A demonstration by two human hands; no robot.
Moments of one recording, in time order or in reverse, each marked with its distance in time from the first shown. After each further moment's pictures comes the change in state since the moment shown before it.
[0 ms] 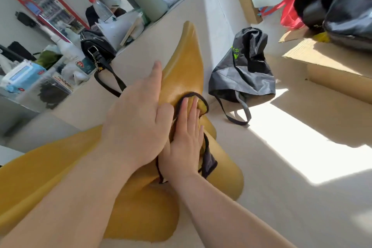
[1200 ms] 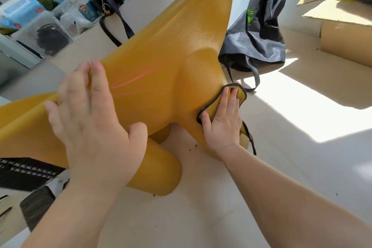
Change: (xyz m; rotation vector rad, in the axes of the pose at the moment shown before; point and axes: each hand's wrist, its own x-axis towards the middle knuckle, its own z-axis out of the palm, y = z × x) left_hand -0.164 -0.091 0.039 0.195 0.353 -0.232; right_hand -0.072 0.135 0.010 -0.447 -0.050 0.113
